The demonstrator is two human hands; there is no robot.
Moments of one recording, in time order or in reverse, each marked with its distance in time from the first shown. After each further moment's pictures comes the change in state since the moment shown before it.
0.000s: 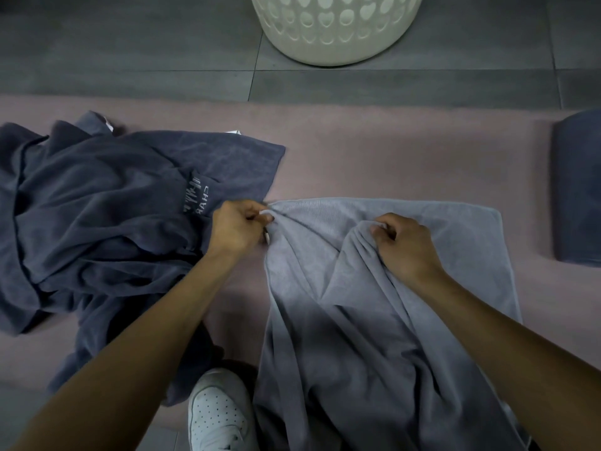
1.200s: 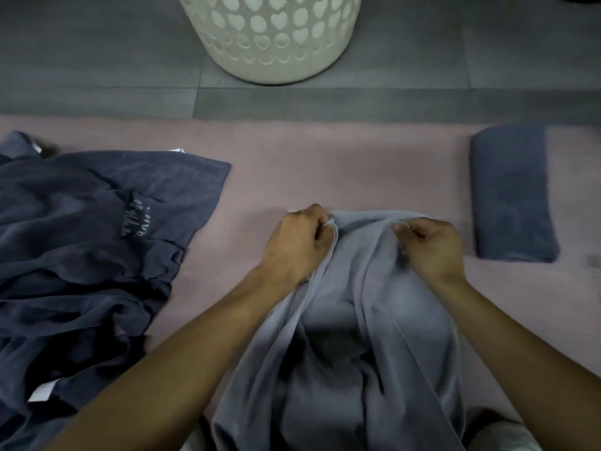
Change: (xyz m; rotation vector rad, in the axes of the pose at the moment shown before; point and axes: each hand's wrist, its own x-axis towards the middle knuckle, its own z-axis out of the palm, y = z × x) left_hand -0.047 0.109 0.109 0.209 -0.211 0.506; right_hand -0.001 0.070 -0.090 0.030 0.333 0.098
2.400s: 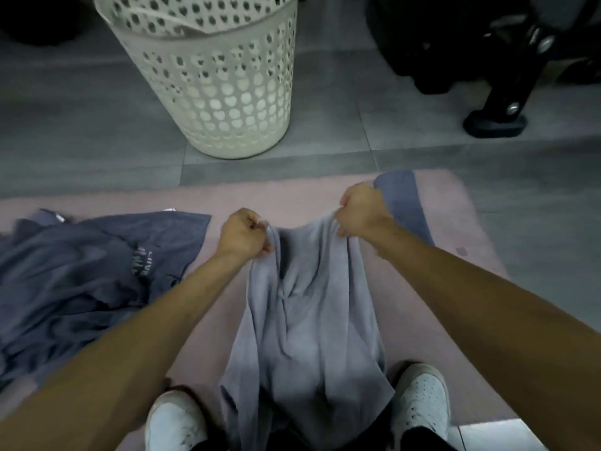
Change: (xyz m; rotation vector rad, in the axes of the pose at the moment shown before) left_hand -0.034 0.083 -0.103 -0.426 0.080 -0.391; right_hand -0.030 -0.150 -0.122 -0.247 -0.177 0.063
